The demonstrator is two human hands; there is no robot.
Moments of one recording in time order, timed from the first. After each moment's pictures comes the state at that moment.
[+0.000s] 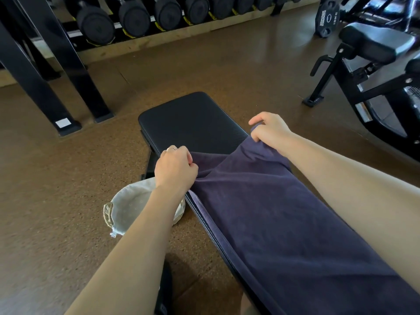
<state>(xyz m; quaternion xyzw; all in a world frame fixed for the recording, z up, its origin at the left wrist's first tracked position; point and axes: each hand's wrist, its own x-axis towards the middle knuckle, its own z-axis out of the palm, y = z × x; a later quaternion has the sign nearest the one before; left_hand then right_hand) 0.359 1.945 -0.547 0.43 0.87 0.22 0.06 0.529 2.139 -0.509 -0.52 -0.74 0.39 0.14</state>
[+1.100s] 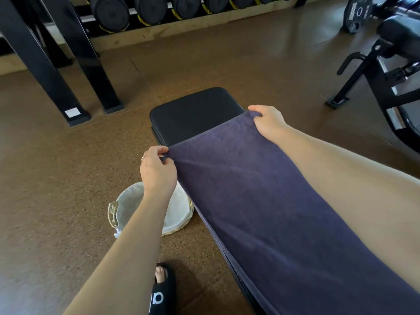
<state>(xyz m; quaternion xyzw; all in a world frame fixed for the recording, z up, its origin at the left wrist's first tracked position) 0.297 1.941 -0.581 0.19 0.87 0.43 0.12 0.444 2.190 -0.558 -0.50 -0.78 0.35 0.13</state>
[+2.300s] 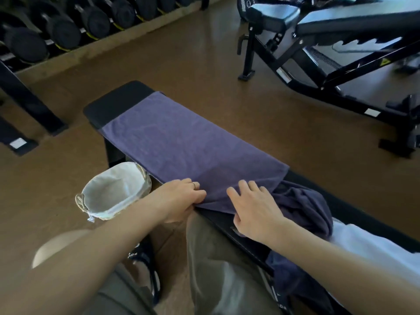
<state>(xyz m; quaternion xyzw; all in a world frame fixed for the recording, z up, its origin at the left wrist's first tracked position) 0.539 1.806 -0.540 0.87 0.47 -0.10 0.06 0.775 1.810 -0.524 -0.45 -0.89 0.05 -0.09</state>
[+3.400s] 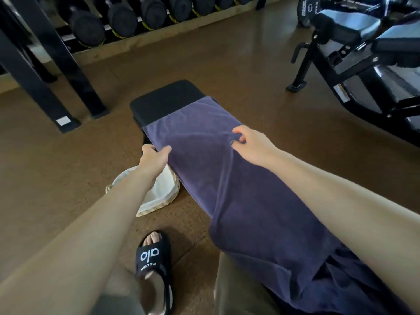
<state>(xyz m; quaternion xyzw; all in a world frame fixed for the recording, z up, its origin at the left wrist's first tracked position) 0.374 1.880 -0.549 0.17 0.83 0.41 0.35 0.614 2.008 -0.503 -0.47 -0.82 0.32 0.07</state>
